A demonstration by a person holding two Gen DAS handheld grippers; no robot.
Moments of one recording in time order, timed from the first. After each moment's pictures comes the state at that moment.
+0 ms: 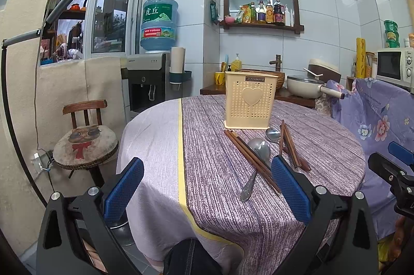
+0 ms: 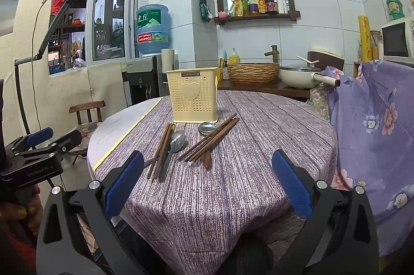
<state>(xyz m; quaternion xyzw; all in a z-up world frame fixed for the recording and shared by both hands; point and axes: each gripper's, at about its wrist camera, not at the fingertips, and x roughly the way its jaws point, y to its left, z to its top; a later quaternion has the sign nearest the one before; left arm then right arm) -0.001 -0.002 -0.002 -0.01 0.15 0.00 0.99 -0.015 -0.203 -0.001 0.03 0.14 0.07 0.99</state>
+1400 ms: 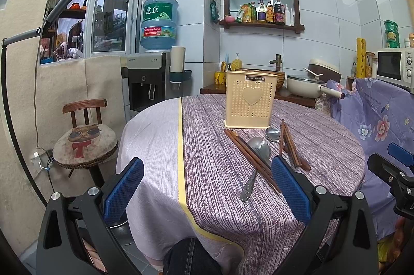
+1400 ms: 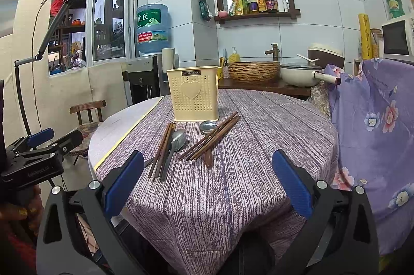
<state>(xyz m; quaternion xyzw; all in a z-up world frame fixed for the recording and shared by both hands) -0.001 -0.001 -0.001 -0.01 0.15 0.00 0.99 -0.013 -0.203 -0.002 0.03 0.14 0.07 0.99</state>
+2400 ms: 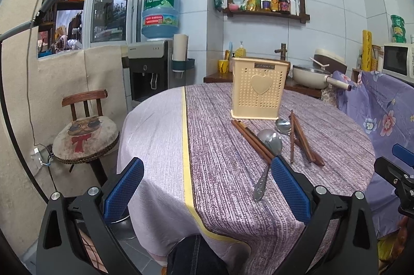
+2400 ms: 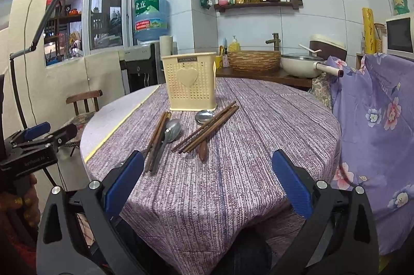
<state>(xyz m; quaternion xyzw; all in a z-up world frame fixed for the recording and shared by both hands) 0.028 0.008 -0.014 0.00 0.19 0.01 0.98 0.022 -0.206 -0.014 0.02 0.19 0.08 0.98</state>
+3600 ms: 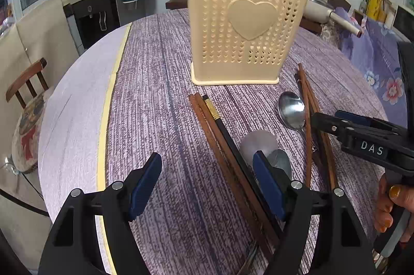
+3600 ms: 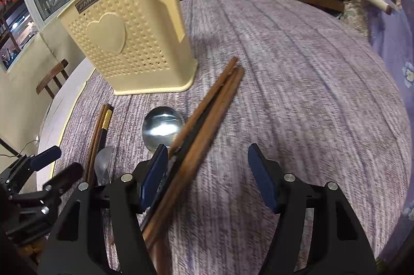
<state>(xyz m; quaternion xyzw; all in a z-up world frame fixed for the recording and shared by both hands) 0.212 -0.046 -0.029 0.03 0.43 -0.06 0.90 0.293 -0.206 -0.044 0.07 0.44 0.08 0.89</state>
